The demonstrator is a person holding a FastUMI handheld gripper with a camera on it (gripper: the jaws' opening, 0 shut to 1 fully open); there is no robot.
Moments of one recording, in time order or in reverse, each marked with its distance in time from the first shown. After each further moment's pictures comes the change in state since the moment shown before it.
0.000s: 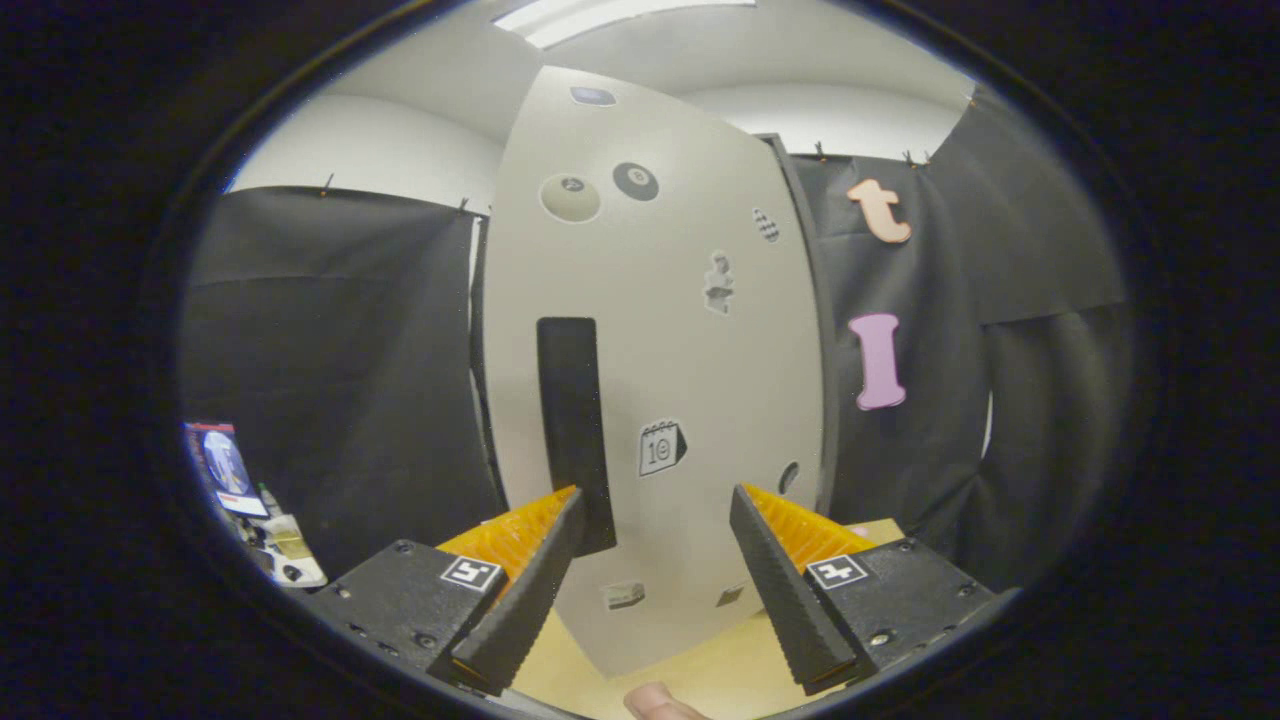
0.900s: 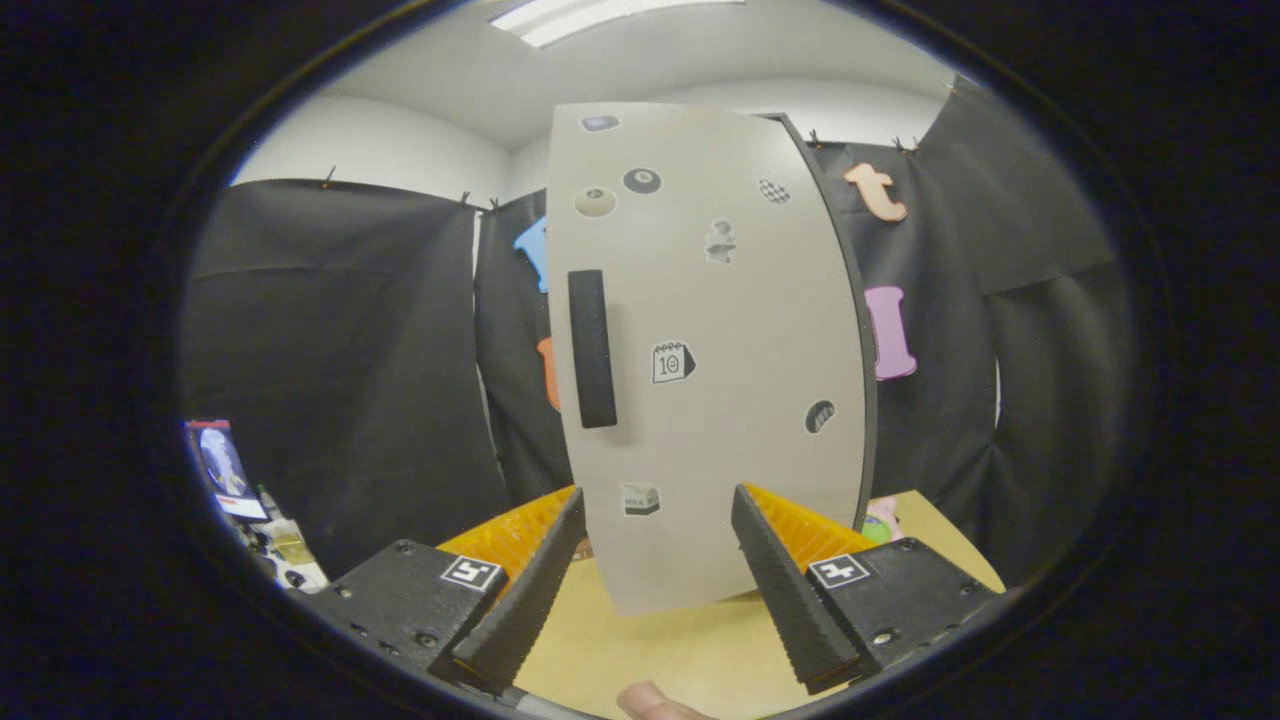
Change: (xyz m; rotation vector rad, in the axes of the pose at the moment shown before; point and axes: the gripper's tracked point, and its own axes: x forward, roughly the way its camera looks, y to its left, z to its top) arm -0.002 0.041 -0.051 0.006 -0.048 -0.077
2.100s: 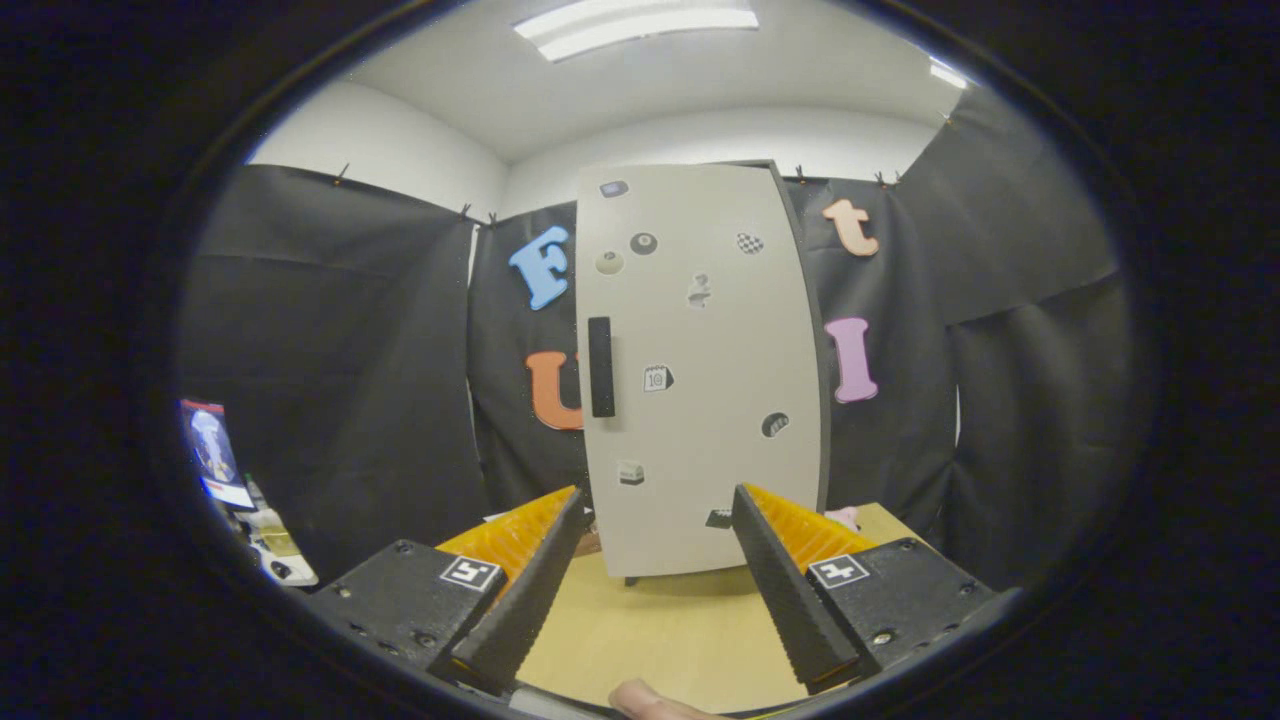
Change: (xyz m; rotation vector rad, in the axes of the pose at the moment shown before) arm -0.072 0.009 0.006 -0.035 -0.058 -0.069
